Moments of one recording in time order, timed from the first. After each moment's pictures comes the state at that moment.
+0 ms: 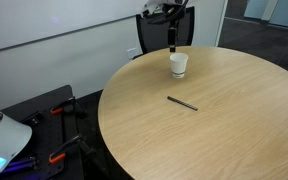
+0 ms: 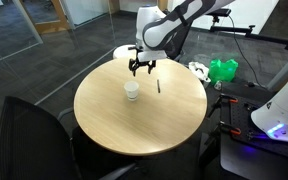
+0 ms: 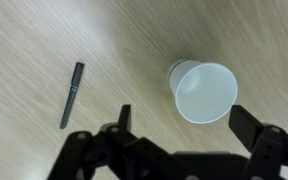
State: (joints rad) arm 0.07 0.52 -0.10 -1.80 0.18 2.40 0.66
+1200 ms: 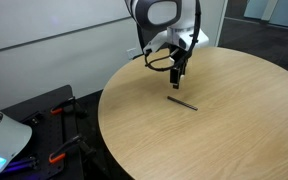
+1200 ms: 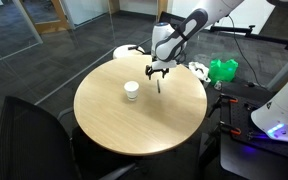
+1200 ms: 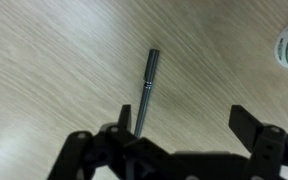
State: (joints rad) arm 0.00 0.61 -0.16 -1.94 0.19 2.57 0.68
